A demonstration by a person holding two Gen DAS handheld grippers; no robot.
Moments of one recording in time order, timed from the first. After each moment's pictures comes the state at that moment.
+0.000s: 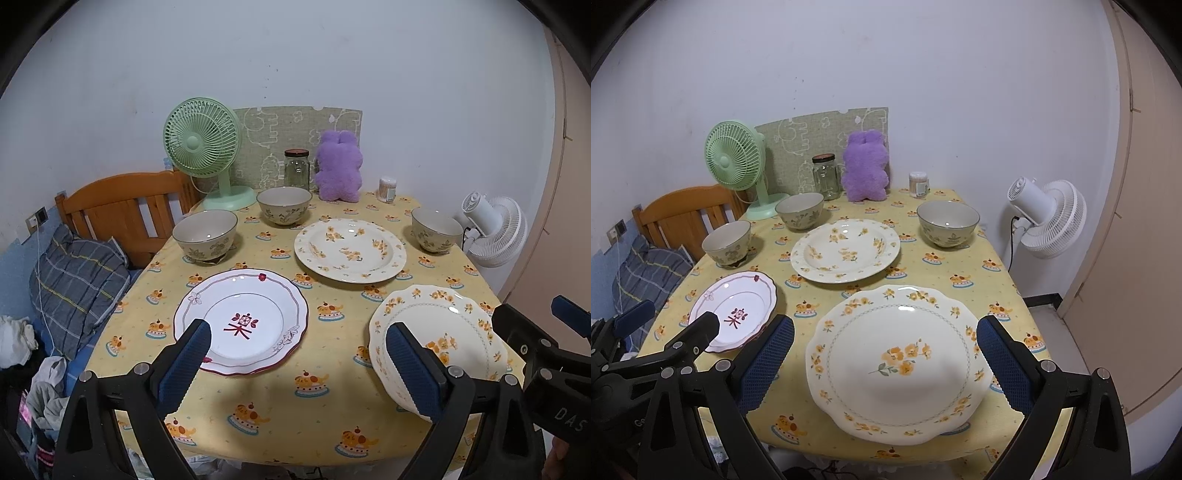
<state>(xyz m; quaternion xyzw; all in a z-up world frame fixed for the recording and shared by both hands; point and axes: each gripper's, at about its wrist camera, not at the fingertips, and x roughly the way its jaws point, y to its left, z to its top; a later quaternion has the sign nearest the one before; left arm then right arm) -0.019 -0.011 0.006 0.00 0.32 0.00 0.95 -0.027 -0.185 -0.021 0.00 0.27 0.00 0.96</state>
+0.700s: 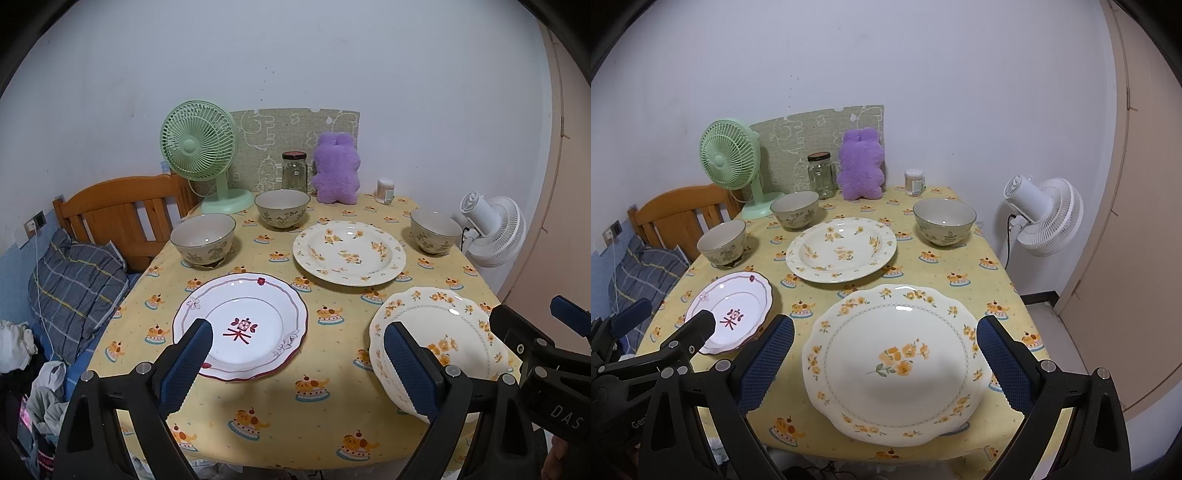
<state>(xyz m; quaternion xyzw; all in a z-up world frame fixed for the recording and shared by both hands) -0.016 -0.010 0.007 0.00 0.31 0.00 0.95 -0.023 -0.186 -0.022 0.00 0.27 -0.01 0.96</state>
